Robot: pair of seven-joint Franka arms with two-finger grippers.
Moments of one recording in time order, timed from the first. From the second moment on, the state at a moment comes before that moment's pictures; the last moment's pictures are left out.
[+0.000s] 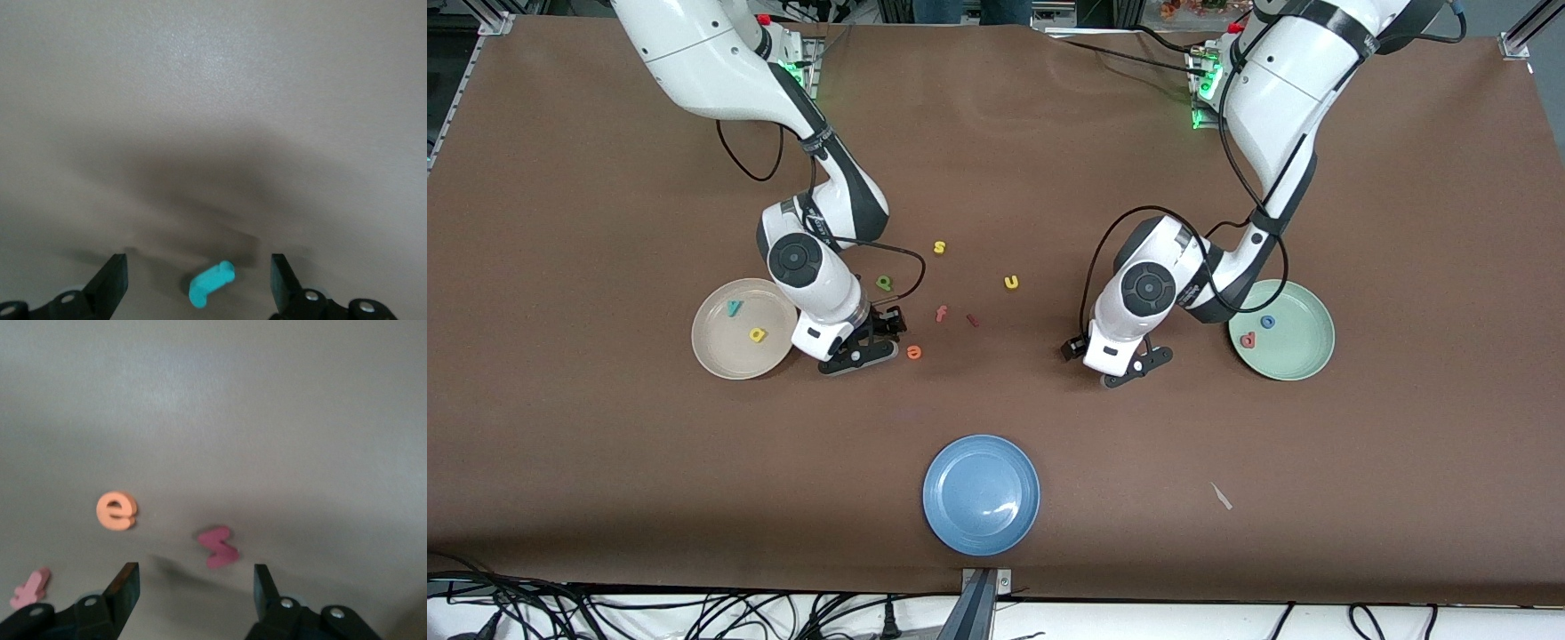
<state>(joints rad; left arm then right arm) -0.26 0.76 -0.28 -1.67 0.15 2.34 -1.05 0.41 0.59 0.06 -1.86 0.03 2.51 0.14</state>
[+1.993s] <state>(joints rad) -0.29 0.78 -0.27 -1.65 0.19 2.35 -1.16 0.46 0.45 0.10 -2.22 0.03 2.70 0.34</state>
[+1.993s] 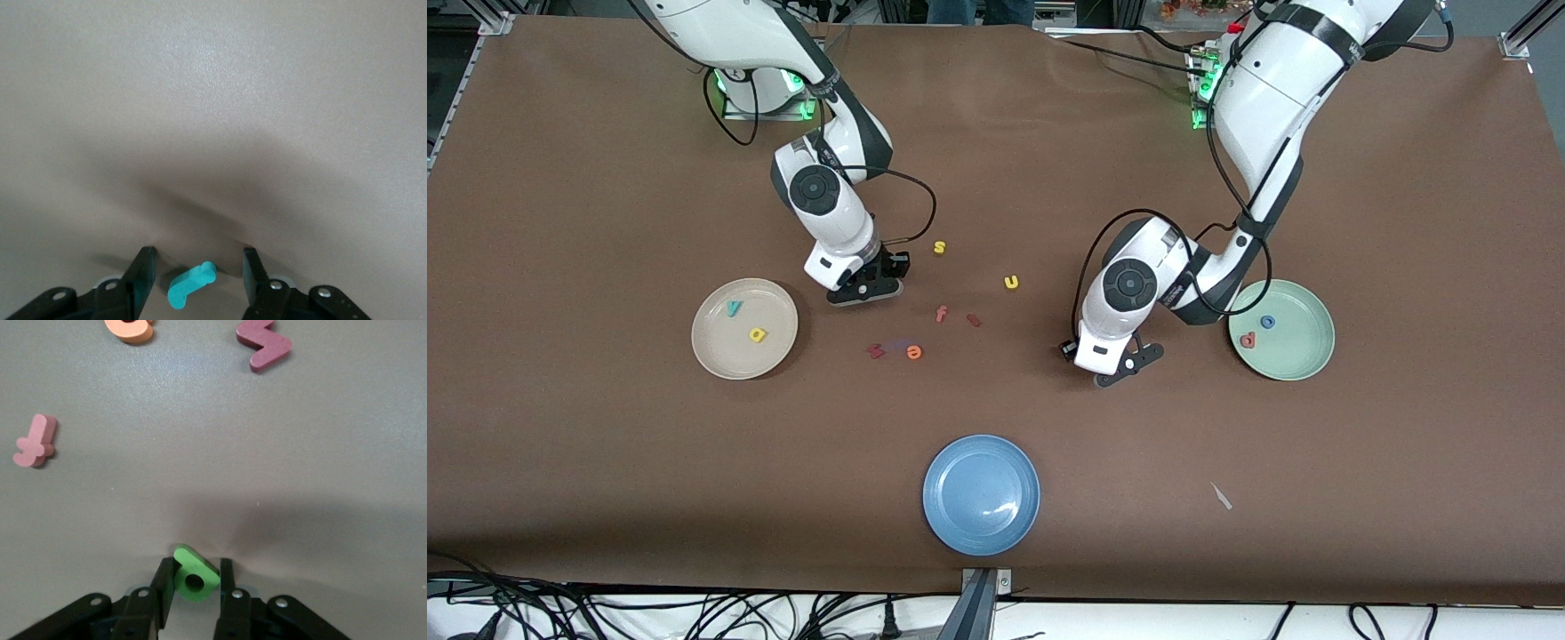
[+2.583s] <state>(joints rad) -0.30 0.77 -0.27 -1.65 0.19 2.32 -1.17 0.15 0.25 0.09 -2.20 0.02 2.42 -0.17</state>
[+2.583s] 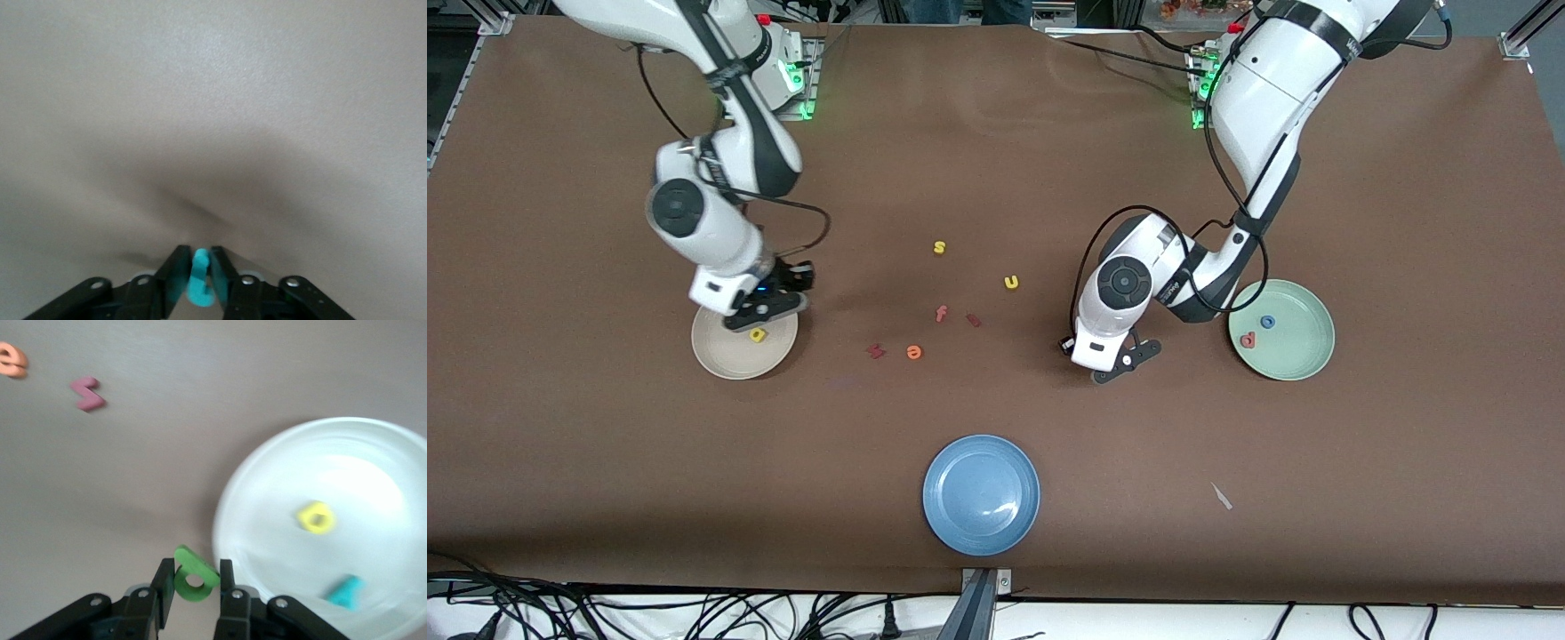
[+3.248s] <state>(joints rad) -0.28 0.75 -0.27 -1.64 0.19 2.22 -1.15 0.09 0.23 0.08 -2.20 0.01 2.39 -0.28</state>
